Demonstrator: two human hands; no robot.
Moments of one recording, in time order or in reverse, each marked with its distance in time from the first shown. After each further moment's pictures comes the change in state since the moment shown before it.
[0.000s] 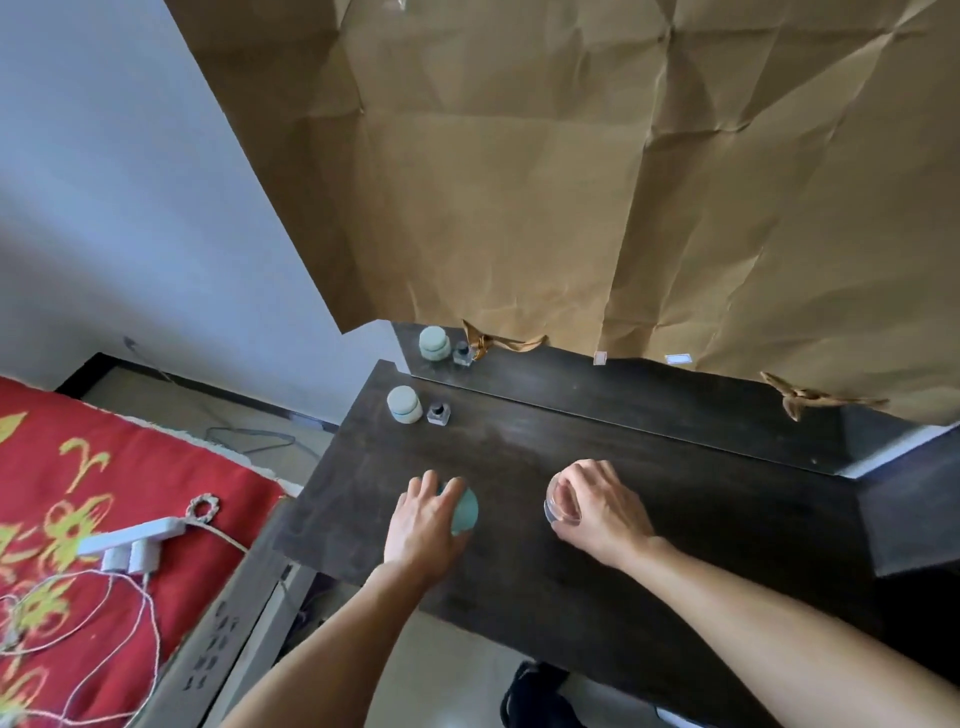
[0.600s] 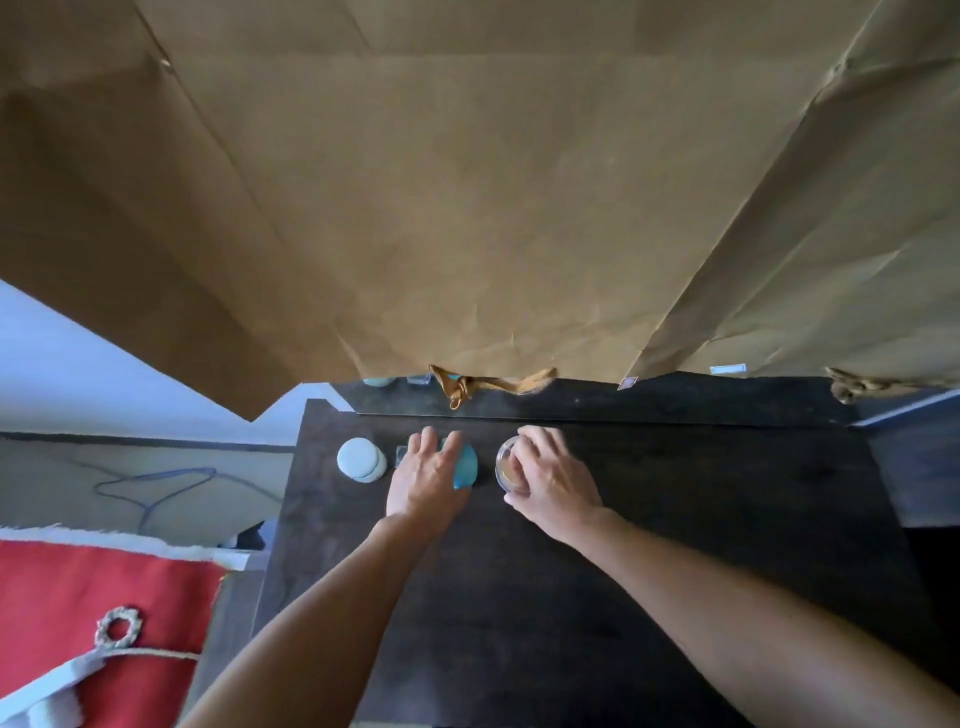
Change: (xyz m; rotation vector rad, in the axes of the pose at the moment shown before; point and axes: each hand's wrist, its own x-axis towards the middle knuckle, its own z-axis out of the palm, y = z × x) left_hand 0.185 -0.038 0.022 -0.036 -0.187 0.186; right_hand 0.131 -0.034 0.049 -0.045 0.051 0.131
